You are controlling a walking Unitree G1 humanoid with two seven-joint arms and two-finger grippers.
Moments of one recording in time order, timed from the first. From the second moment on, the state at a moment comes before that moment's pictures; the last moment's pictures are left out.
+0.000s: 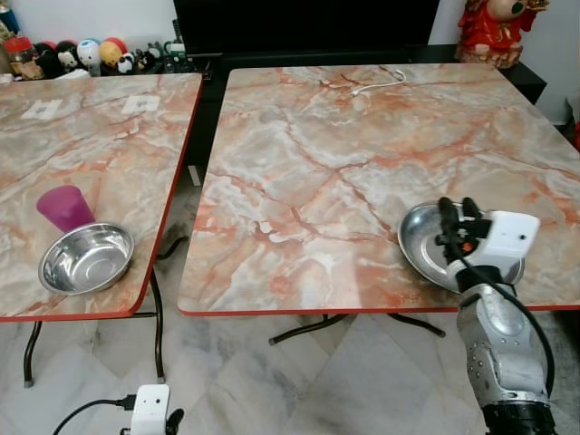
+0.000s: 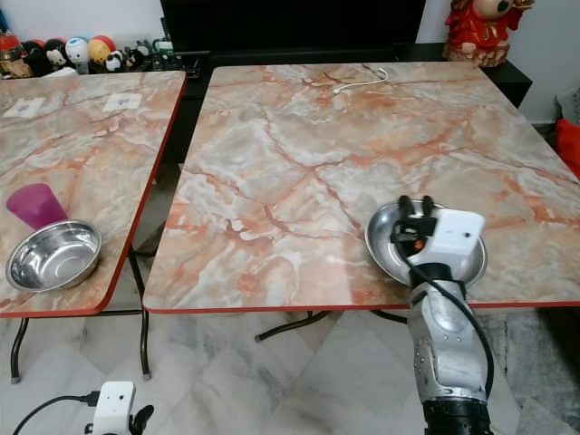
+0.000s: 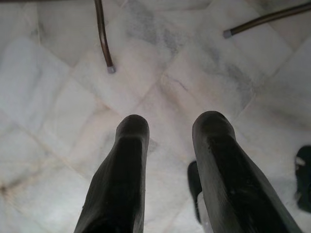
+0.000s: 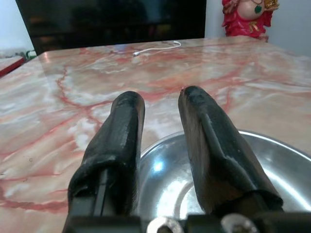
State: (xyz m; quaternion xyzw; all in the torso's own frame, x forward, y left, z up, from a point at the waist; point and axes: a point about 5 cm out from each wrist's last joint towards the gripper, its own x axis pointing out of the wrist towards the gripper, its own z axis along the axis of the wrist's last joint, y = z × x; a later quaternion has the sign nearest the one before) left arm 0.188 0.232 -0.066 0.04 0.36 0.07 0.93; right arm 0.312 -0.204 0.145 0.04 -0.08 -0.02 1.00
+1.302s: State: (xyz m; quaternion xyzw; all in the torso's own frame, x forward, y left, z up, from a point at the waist) left arm 0.179 0.239 -0.070 0.03 0.37 0.09 0.92; right arm 0.327 -0.178 0.140 0.09 -0.07 -0.03 0.99
